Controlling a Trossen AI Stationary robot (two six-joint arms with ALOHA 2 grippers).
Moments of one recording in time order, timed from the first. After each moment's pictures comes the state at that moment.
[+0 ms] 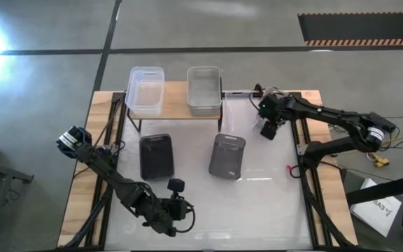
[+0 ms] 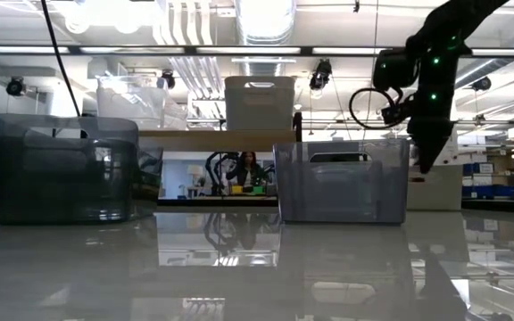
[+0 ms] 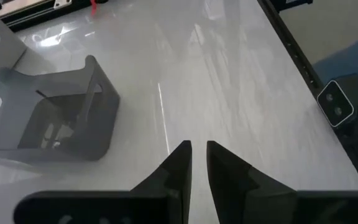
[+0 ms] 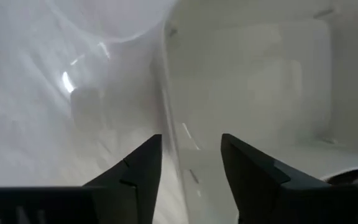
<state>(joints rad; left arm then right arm) -0.68 1.65 1.24 -0.37 -0.53 -0.23 -0.65 1.27 0.81 -0.88 0.18 -0.13</state>
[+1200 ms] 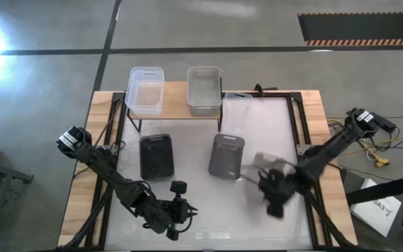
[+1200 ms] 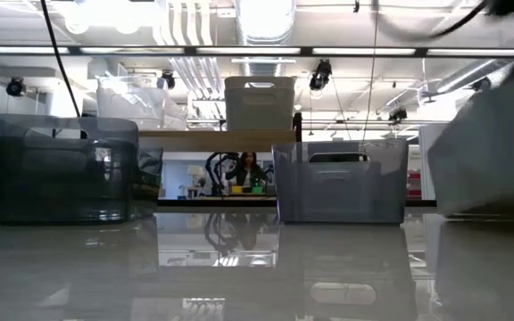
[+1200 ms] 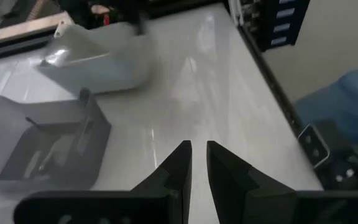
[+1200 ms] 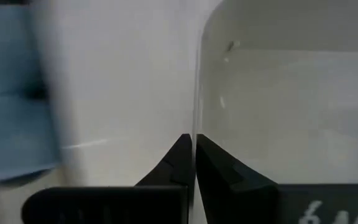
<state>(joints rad) -0.69 1.65 1.23 -0.22 -0.53 -0.22 0.69 1.31 0.86 -0.68 0.03 0.95</state>
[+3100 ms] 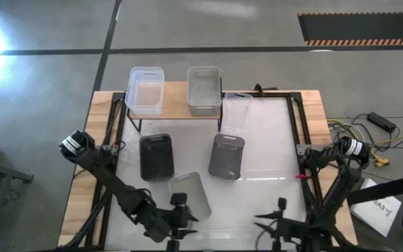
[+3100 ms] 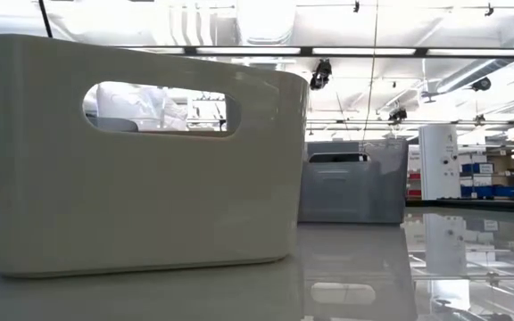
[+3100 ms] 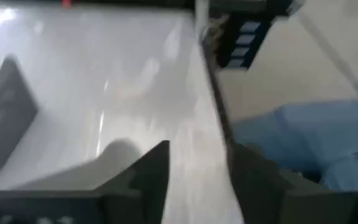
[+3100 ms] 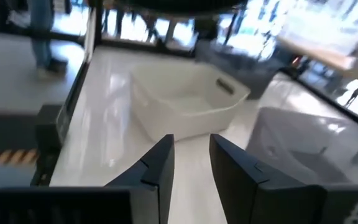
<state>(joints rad) -0.72 1.72 1.28 -0.16 -0.44 -0.49 1.17 1.74 1.00 -0.26 1.27 0.81</state>
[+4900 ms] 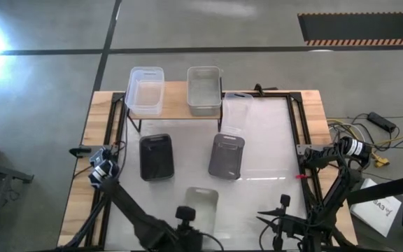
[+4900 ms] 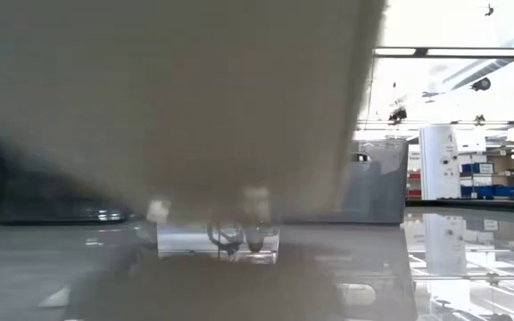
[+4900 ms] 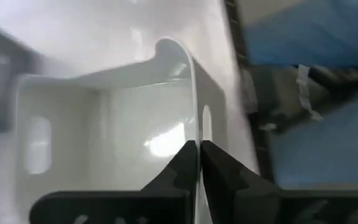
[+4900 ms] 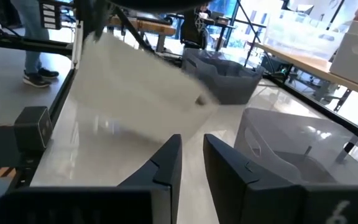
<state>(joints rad) -0.75 2.17 2.16 -1.14 -0.38 -0.51 1.20 1.74 0.93 -0.26 1.36 0.89</state>
